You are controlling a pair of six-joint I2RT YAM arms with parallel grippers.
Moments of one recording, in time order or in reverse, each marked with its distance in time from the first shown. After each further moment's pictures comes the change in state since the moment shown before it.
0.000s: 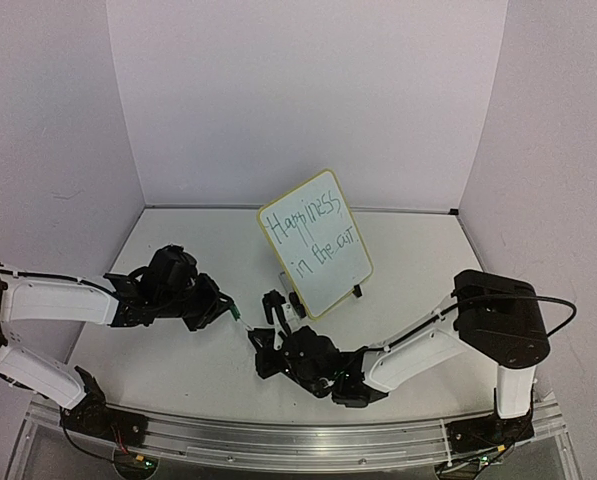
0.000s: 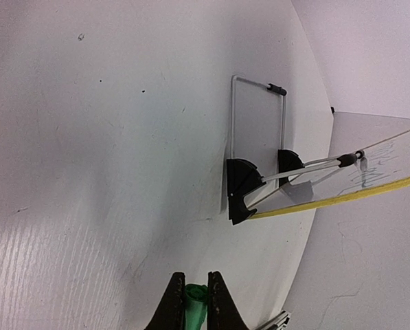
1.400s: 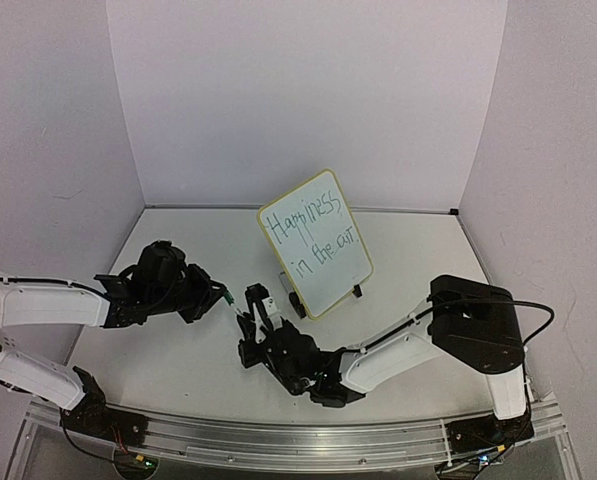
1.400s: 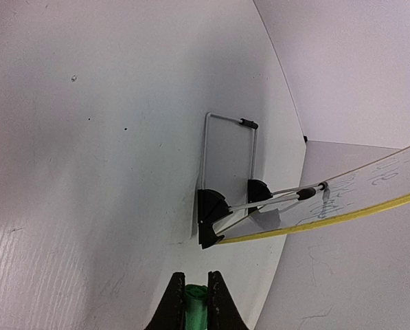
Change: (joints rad) left arm 0.030 -0.061 -0.030 0.065 -0.050 -0.054; right arm 0.006 0.125 0.156 0.101 0.153 -0.220
